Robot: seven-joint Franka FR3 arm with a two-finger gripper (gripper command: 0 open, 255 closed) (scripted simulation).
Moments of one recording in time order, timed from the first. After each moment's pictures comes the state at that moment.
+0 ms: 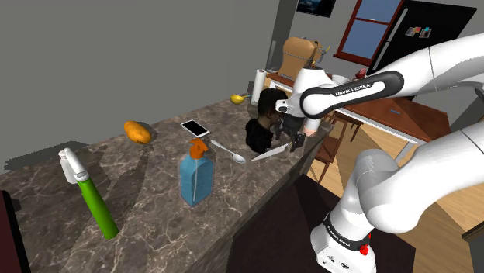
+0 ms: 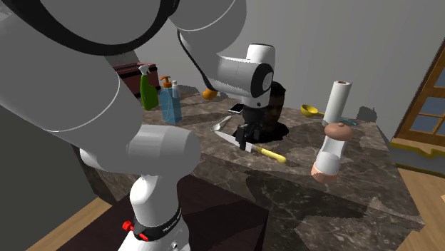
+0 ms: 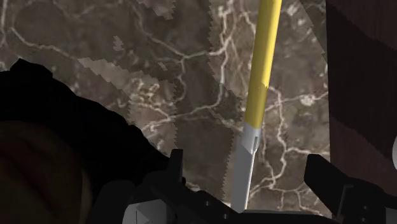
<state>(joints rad) 0.40 -0.57 -0.80 -2.73 -0.47 2.24 -1.38</state>
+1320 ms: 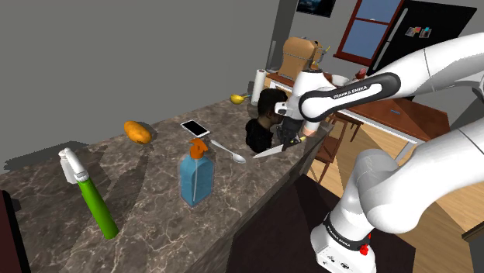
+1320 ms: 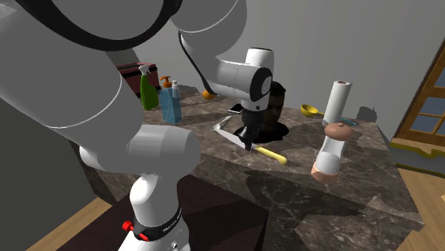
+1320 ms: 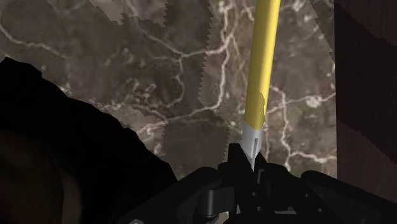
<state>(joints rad) 0.41 -0.55 -0.81 -2.74 -0.47 2.27 -1.38</state>
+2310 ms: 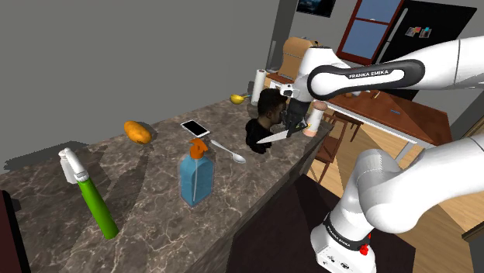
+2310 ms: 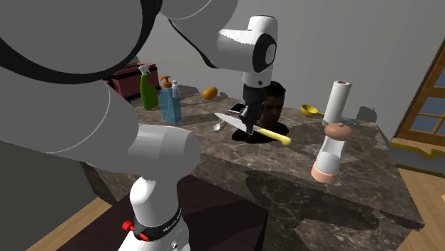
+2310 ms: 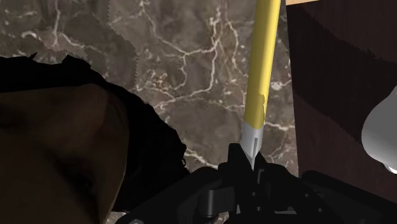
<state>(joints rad) 0.38 -0.69 -0.69 -2.64 -0.43 2.02 -1.36</state>
